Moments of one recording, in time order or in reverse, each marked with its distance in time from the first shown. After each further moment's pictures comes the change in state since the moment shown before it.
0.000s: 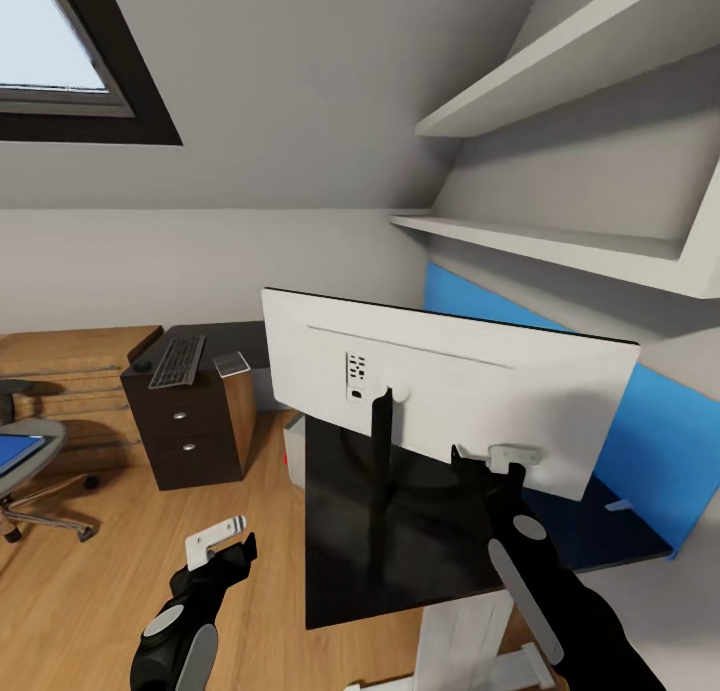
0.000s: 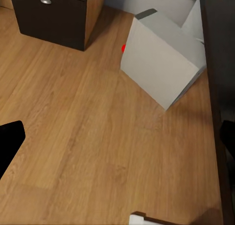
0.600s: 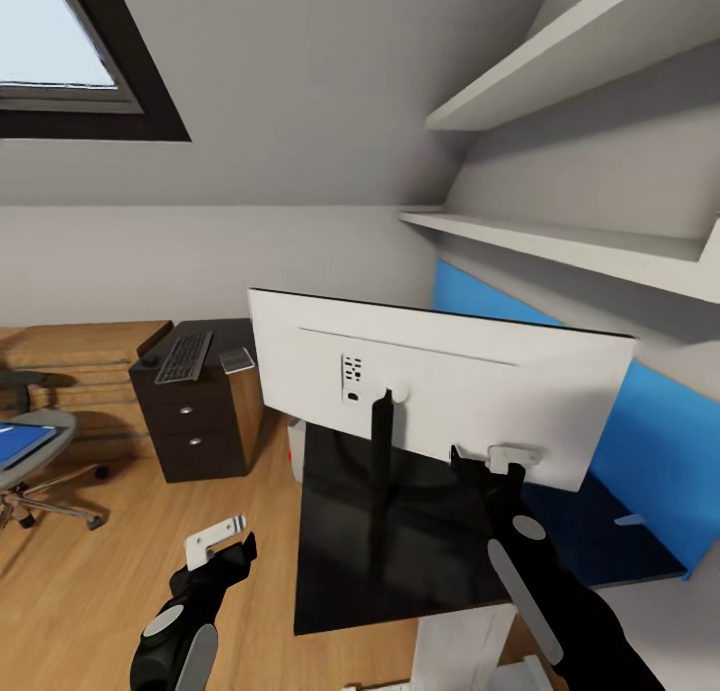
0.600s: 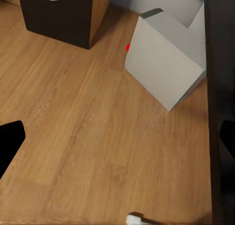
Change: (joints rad) left arm 0.000 0.000 0.000 0.000 -0.001 -0.001 0.001; right arm 0.000 0.002 0.001 0.002 0.000 0.002 -0.001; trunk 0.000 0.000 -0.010
